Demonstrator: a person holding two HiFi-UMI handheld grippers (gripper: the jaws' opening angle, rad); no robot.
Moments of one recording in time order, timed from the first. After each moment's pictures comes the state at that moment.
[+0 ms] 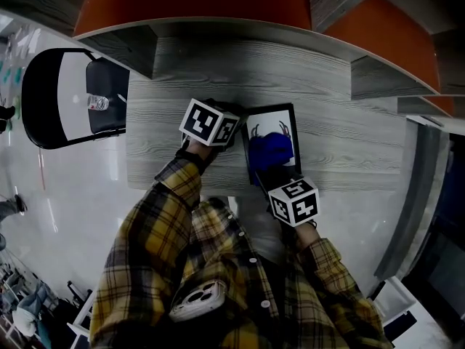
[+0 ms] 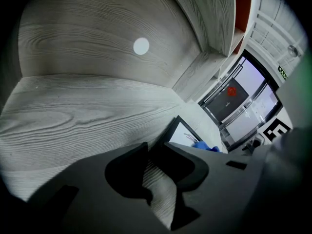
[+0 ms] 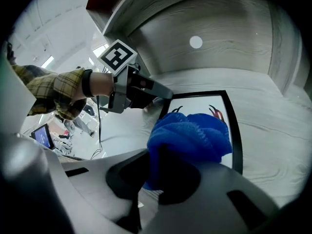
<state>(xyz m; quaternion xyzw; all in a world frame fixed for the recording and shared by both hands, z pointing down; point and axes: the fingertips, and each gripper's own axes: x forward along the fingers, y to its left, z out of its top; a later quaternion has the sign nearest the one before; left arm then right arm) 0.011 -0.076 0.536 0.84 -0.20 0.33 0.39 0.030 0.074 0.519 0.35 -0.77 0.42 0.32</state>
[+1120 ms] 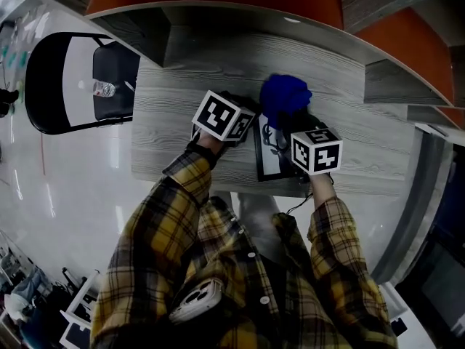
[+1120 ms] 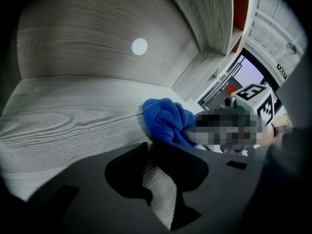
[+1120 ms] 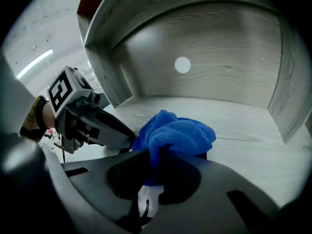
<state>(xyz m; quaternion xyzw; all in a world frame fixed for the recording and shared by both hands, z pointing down) 0.015 -0.075 0.537 0.84 -0.20 0.33 0.38 0.068 -0.065 0.525 0.43 -0.78 0.34 0.30</state>
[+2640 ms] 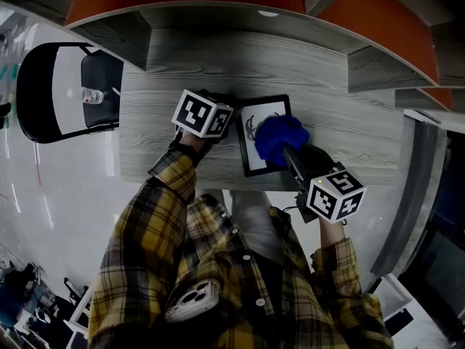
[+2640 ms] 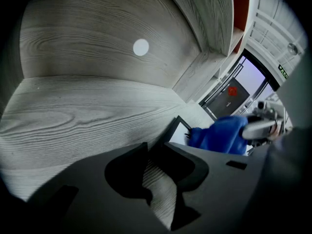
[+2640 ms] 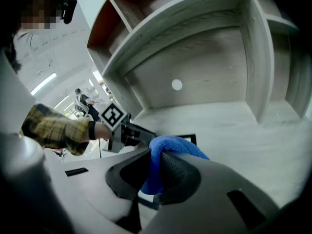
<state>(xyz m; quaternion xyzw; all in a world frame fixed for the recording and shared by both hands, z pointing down) 0.010 -0.075 0.536 0.84 -0.21 0.33 0.38 0.097 0.019 0.437 0.42 -0.80 0.38 0.21</state>
